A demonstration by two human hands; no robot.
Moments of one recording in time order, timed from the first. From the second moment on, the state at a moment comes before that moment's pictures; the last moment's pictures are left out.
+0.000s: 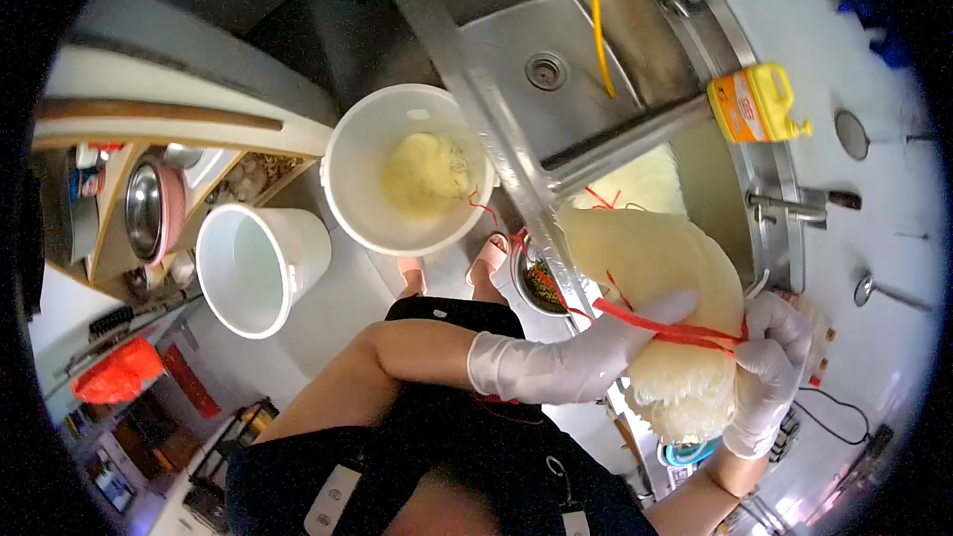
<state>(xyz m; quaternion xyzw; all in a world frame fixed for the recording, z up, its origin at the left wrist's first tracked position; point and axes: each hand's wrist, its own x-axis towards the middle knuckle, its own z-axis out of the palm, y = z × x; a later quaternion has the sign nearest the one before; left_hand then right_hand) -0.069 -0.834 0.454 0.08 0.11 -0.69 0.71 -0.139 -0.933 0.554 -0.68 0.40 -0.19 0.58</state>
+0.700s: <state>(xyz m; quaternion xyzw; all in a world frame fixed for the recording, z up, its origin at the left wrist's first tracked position) 0.094 -0.677 0.286 0.24 0.16 -0.35 0.89 0.104 -0.815 0.401 -0.86 -0.02 0.07 0.50</state>
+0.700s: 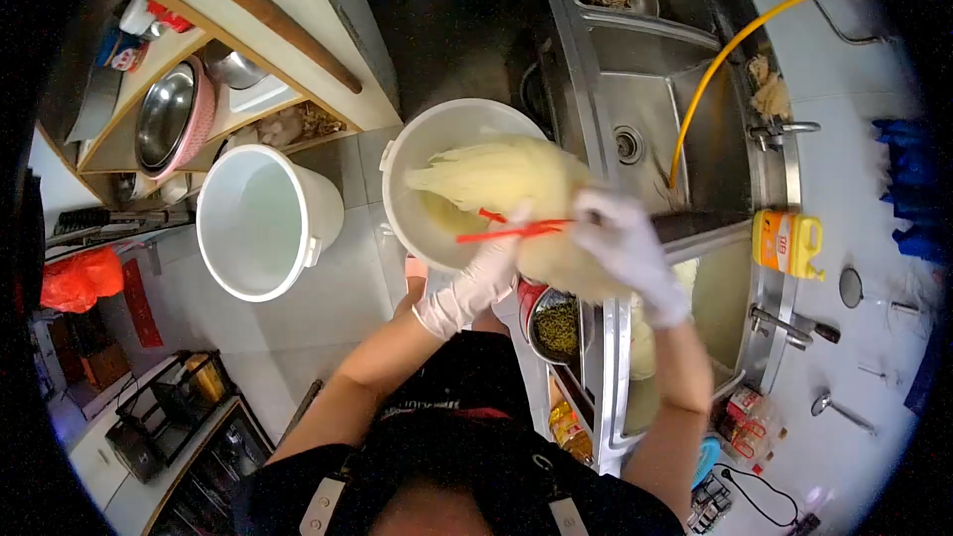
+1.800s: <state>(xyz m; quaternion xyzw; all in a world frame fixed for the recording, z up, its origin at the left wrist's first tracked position) 0.150 -0.536 0.212 0.56 0.23 -0.40 0.69 0.141 -0.795 0.266 -0.56 0.22 0.17 0.78</state>
